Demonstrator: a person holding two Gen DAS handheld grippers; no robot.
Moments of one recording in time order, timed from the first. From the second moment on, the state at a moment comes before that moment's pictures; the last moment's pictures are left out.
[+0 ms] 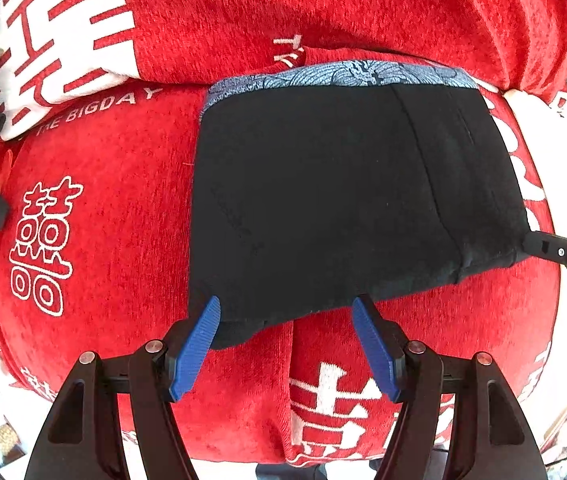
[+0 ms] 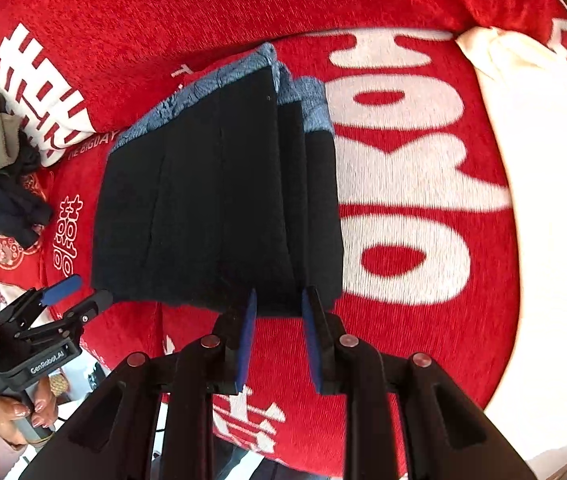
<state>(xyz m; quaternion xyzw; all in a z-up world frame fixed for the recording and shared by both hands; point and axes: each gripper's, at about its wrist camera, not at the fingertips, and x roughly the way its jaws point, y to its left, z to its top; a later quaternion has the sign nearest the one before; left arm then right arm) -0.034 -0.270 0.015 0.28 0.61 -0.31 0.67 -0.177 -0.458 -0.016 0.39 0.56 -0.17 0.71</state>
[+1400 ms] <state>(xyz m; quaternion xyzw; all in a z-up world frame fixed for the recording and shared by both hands) 0.047 -0.256 -0.017 0.20 0.66 -0.25 0.67 -0.163 -0.462 -0.025 0.41 0.57 -0.14 0.70</state>
